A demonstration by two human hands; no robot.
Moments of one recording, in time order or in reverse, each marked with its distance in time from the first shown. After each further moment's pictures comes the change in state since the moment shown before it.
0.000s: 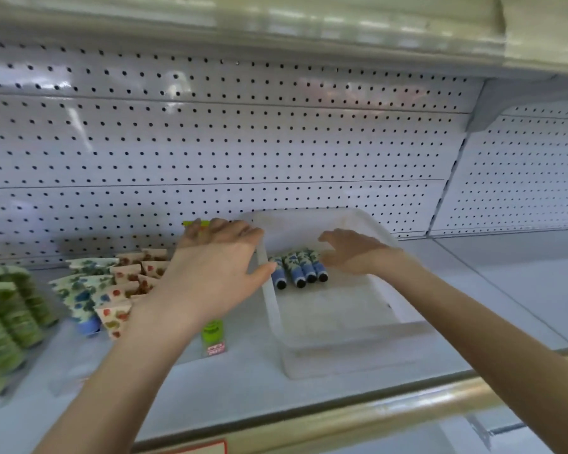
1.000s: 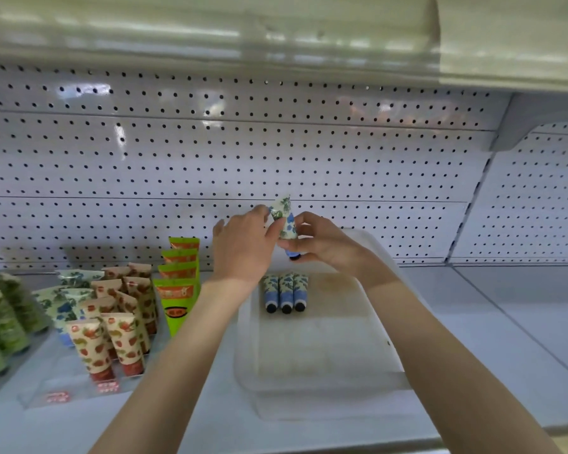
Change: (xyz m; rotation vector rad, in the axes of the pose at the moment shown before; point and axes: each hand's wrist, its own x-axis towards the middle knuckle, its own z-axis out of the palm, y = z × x) left_hand 0.101 0.039 0.036 -0.375 0.357 -0.336; right_hand 0.059 0.009 -0.010 1.214 0.015 -0.401
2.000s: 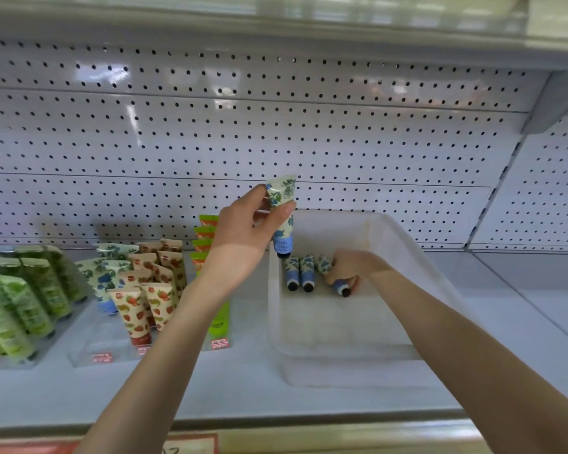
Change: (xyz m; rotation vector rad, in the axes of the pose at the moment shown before) left_hand -0.036 -0.029 -0.037 -0.751 0.000 0.012; right_hand 0.007 0.057 0.008 -0.867 -0.087 0.611
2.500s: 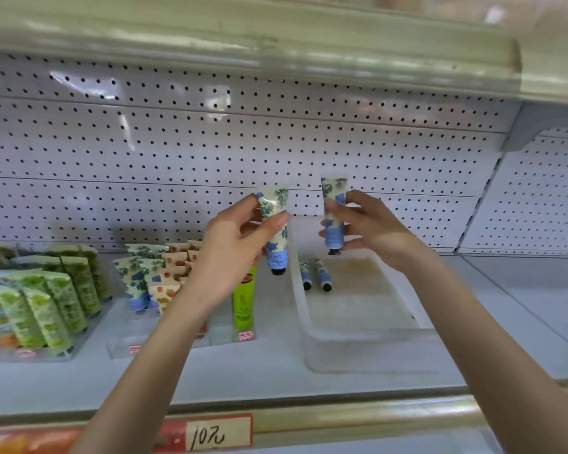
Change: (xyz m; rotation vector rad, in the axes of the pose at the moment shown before) left_hand -0.039 0.013 -0.060 -0.192 -0.047 0.012; right_hand -0.142 -0.062 -0.026 0.895 0.308 -0.499
